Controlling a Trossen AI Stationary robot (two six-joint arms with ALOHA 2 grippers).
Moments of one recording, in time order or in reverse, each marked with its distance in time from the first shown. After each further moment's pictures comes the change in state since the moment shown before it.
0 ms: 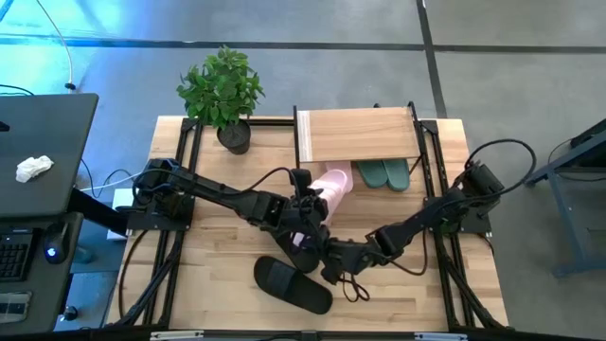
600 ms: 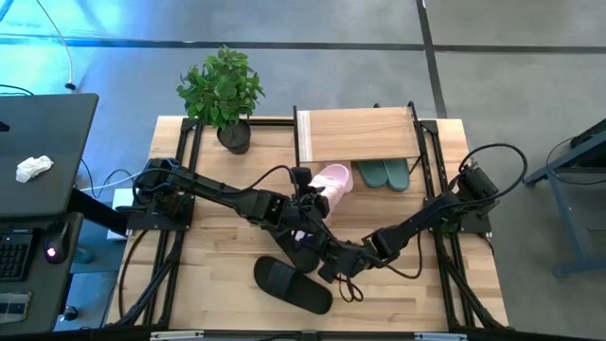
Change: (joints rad) left arm 0.001 0.000 0.002 0.029 0.001 -0.012; right arm 0.001 0.048 0.000 0.032 0.112 -0.100
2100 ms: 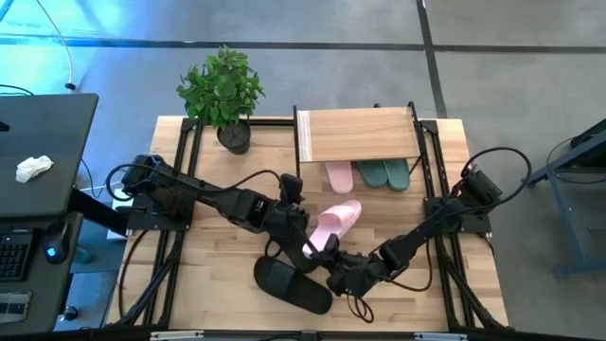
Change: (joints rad) left arm -0.036 -0.113 0.001 -0.364 0.179 0.105; right arm 0.119 -0.003 -0.001 -0.148 0.007 0.455
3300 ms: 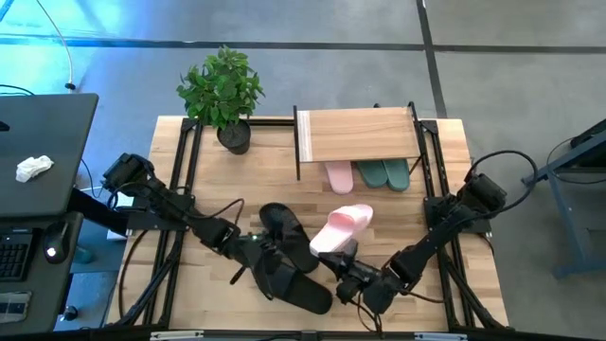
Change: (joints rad) left arm -0.217 -0.135 -0.700 1.089 -0.043 0.304; right arm 0.120 -0.008 0.001 0.133 0.358 -0.012
